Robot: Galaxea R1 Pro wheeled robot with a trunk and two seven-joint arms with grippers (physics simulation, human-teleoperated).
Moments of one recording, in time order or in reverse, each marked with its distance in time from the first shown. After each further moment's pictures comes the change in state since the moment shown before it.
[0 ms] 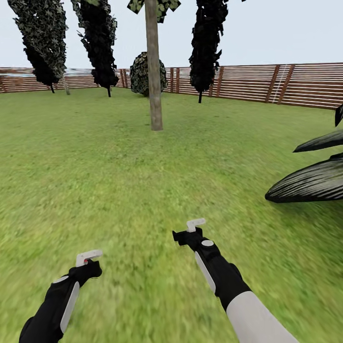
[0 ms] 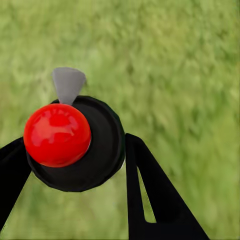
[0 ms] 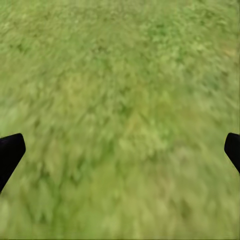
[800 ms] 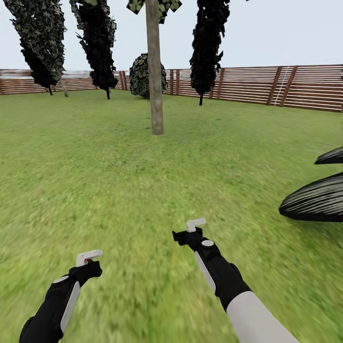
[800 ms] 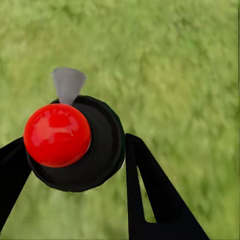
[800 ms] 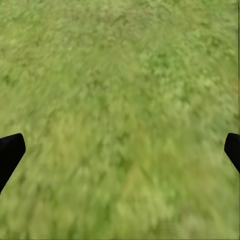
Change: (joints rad) left arm -0.002 0.000 0.000 0.003 0.000 0.000 -0.002; right arm 0.000 0.000 0.000 0.000 0.000 0.000 0.000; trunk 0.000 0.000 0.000
